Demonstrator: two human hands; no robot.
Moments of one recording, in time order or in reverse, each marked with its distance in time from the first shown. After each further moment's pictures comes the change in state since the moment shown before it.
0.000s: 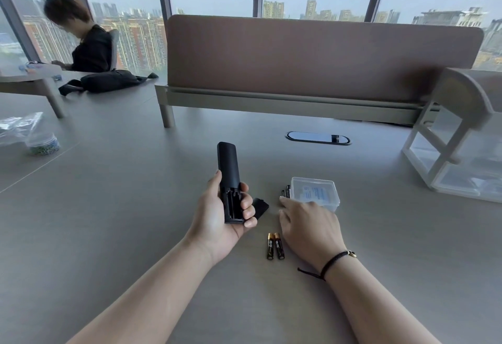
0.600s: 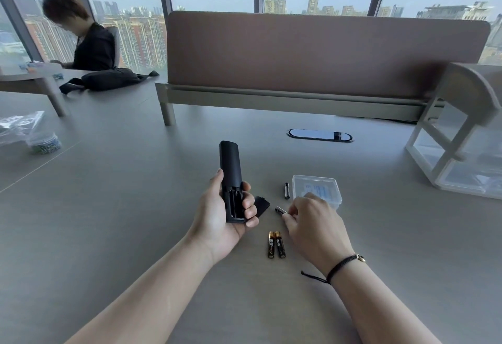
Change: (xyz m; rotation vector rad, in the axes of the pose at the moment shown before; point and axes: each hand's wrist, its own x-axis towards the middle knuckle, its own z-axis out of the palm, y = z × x) left_hand 0.002 -0.002 0.001 0.026 0.006 -0.003; right_hand -0.004 -0.003 -0.011 0.131 -0.020 0.114
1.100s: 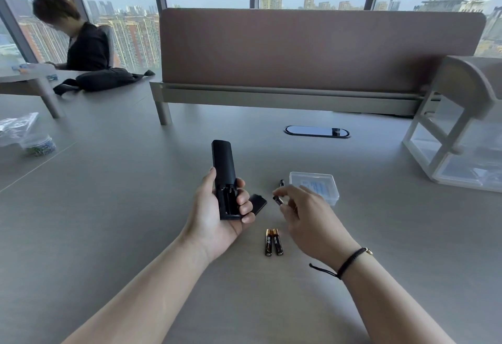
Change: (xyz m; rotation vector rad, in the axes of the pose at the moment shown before) left_hand 0.000 0.002 -0.001 -0.031 -0.011 -0.010; right_hand 0.000 0.004 -0.008 0.277 -0.046 -0.156
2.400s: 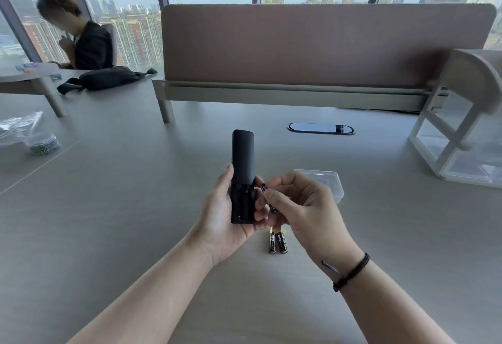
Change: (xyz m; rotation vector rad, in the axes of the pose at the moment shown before) left_hand -0.011 -0.005 0.010 0.079 -0.182 -0.040; right_hand -0.011 -0.043 -0.007 1.052 0.030 0.087
